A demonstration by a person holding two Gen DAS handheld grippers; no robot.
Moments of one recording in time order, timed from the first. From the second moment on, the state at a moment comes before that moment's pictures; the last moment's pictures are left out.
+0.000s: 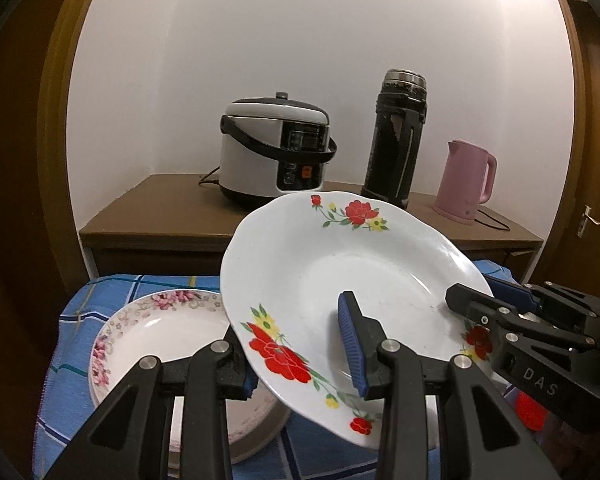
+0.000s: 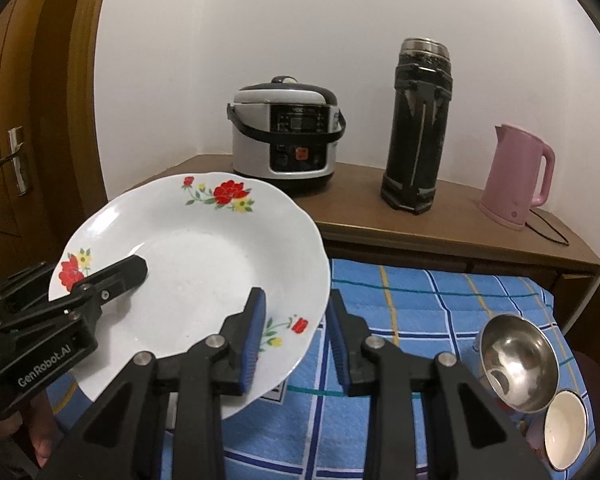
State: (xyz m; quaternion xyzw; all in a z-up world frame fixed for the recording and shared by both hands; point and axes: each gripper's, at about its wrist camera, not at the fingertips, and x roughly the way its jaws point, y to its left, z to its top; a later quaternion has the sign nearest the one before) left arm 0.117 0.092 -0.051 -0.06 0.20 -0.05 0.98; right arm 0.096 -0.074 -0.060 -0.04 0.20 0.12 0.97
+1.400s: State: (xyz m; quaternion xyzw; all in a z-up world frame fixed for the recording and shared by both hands) left arm 0.109 0.155 -0.049 -0.09 0.18 0.01 0.98; right arm 0.106 -0.010 -0.047 -0.08 0.17 0.19 0.96
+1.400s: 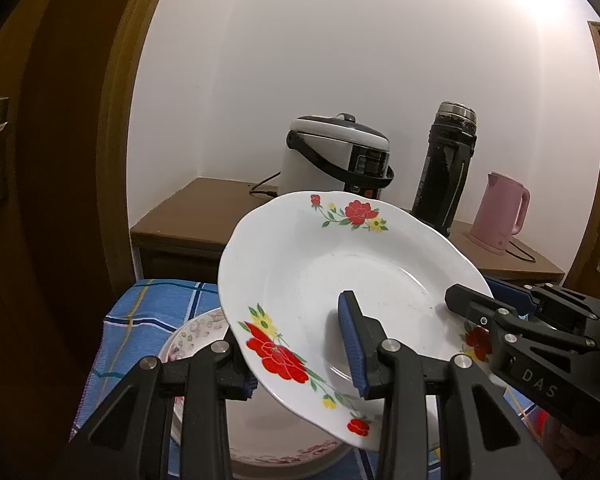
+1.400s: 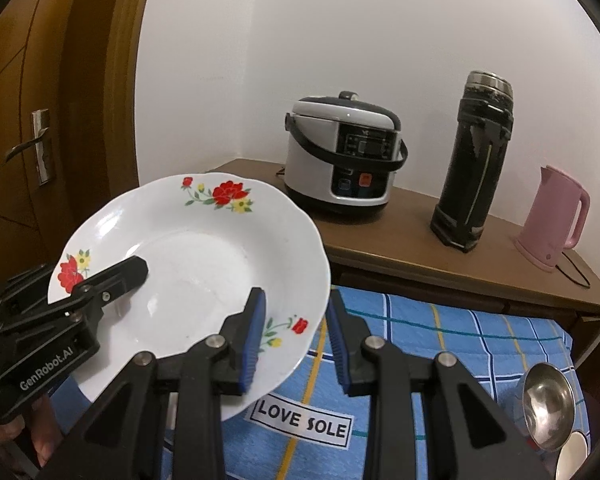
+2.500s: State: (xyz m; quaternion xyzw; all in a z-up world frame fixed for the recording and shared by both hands) left arm 0.116 0.189 -0.071 -0.13 0.20 0.03 0.97; right arm 0.125 0.026 -0.052 -0.10 0.20 0.23 0.95
